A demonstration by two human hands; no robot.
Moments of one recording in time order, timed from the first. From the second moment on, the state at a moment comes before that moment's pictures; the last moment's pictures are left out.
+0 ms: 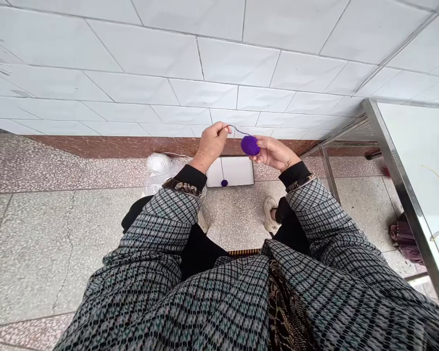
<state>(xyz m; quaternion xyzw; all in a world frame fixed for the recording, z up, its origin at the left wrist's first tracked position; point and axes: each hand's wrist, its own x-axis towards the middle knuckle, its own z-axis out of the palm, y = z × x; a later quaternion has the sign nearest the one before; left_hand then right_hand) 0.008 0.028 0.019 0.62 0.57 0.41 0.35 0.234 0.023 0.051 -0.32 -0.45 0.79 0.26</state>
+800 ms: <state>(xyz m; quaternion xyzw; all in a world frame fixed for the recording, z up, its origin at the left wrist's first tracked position) 0.011 0.013 0.037 0.75 0.45 0.27 0.41 0.218 0.018 0.052 -0.58 -0.63 0.48 0.18</state>
